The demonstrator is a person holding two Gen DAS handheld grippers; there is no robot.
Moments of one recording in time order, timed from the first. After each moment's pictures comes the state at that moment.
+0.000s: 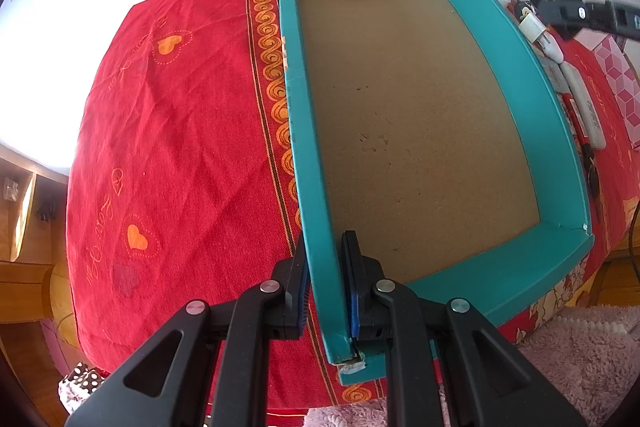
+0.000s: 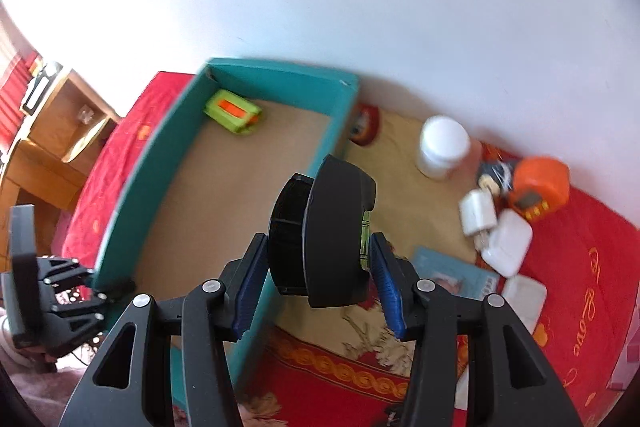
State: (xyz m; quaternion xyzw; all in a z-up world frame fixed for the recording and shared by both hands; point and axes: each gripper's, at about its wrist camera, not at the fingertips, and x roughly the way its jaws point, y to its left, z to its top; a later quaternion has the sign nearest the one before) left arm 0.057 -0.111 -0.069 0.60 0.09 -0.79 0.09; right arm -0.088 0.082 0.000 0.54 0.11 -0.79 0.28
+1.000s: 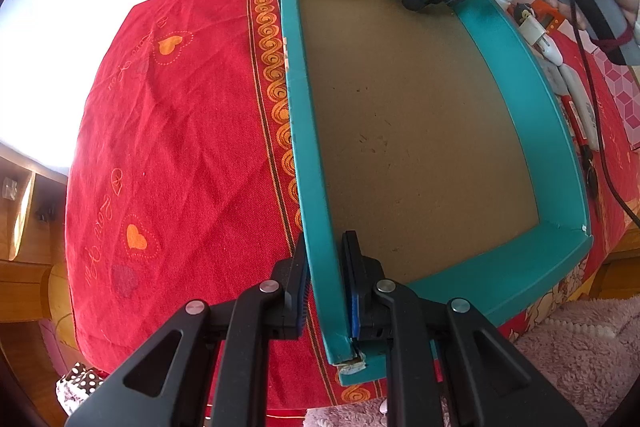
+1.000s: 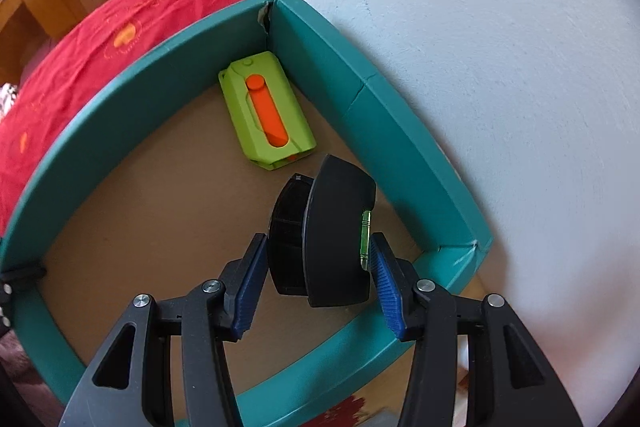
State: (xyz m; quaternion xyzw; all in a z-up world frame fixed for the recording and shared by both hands) left arm 0.054 -0.095 -0.066 0.60 0.10 -0.79 0.10; right arm -0.141 -0.057 -0.079 0.51 0.39 -0.69 0.34
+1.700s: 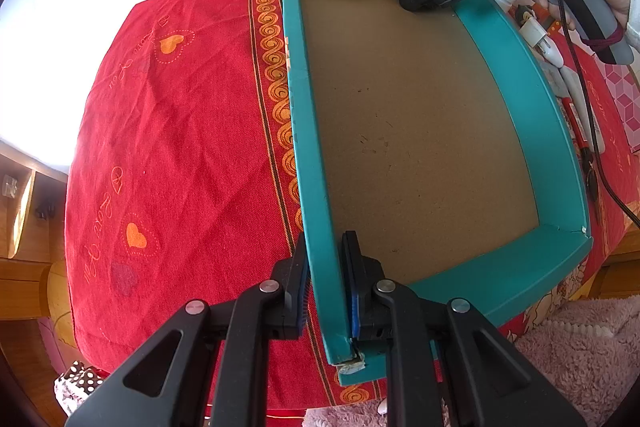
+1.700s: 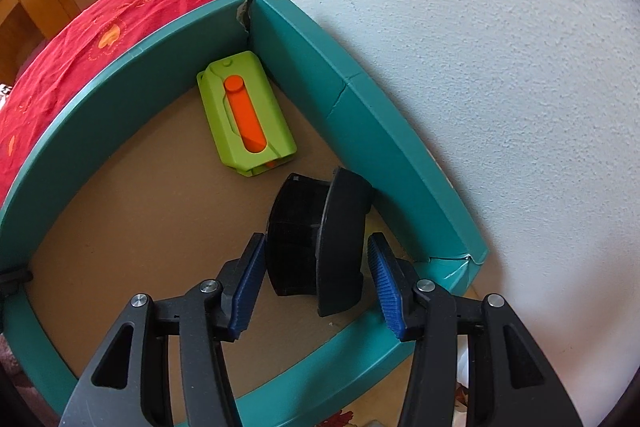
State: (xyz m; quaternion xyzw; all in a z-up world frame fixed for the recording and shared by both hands) left arm 0.067 -0.088 -0.064 0.60 0.10 -0.79 0.10; right arm -0.146 -0.049 -0.088 0.50 0.39 -0.69 0.34
